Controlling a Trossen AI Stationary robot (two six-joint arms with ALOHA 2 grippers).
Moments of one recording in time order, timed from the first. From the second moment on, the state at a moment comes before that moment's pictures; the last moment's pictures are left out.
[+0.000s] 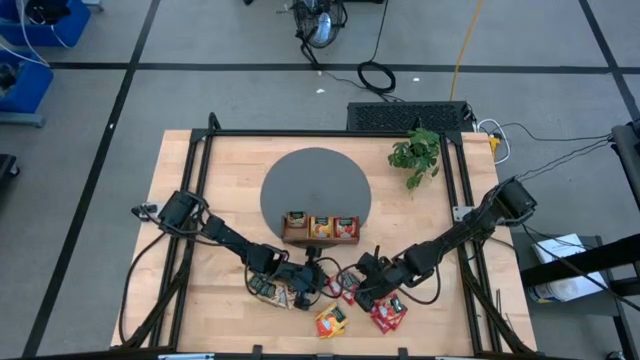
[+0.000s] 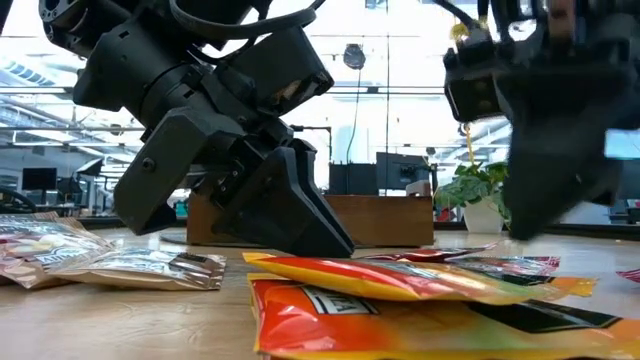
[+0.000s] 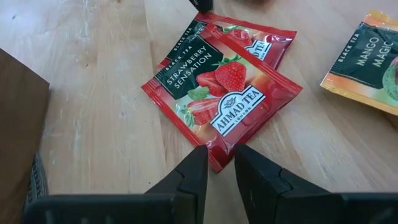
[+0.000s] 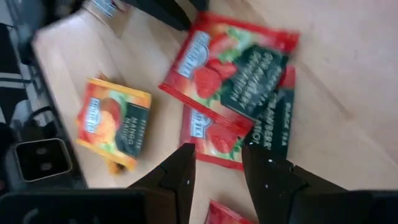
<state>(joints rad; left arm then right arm) -0.40 2.04 1.00 0.34 -0.22 0.01 0.53 1.72 0.88 -0.09 0.10 1.25</state>
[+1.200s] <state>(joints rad) -0.40 2.04 1.00 0.35 -0.21 0.05 0.46 1.77 0.87 -0.04 0.15 1.21</state>
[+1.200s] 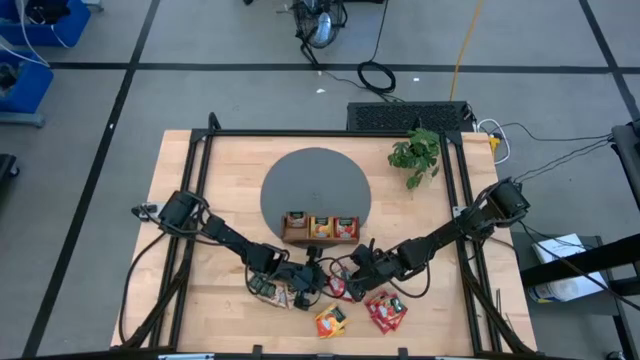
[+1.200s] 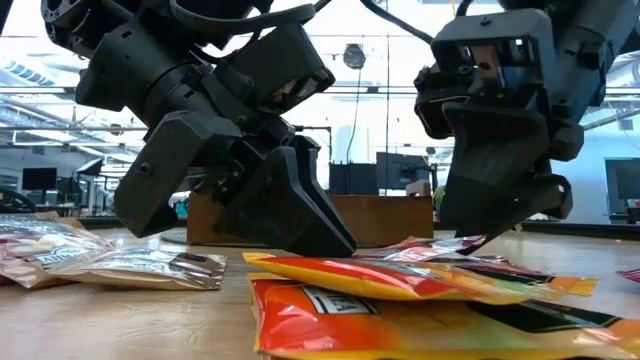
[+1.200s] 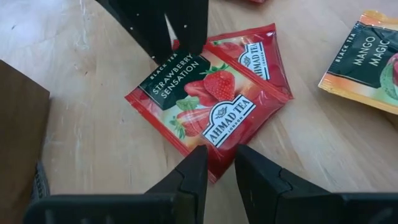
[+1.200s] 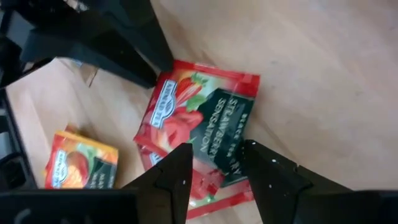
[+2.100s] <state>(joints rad) -0.38 2.08 1.01 0.45 -0.22 0.06 0.46 1.77 0.87 -0.06 0.13 1.03</state>
